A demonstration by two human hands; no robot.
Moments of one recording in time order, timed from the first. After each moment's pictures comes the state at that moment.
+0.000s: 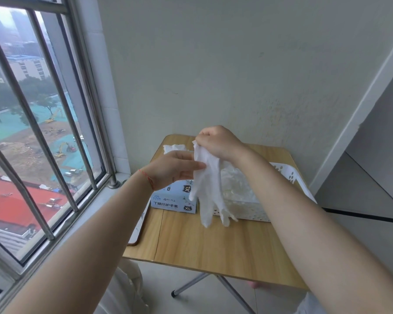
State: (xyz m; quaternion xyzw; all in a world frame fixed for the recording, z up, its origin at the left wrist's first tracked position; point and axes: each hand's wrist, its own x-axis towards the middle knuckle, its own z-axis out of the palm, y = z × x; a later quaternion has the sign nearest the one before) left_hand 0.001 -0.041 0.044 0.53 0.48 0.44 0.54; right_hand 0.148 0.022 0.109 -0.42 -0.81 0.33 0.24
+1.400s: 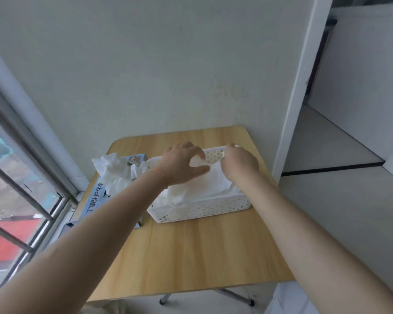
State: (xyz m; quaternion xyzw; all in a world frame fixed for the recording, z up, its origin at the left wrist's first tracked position) left_hand 0.148 0.077 0.022 0.79 0.60 0.14 0.03; right_hand 0.323 0.101 0.011 -0.66 -0.74 0.09 0.14
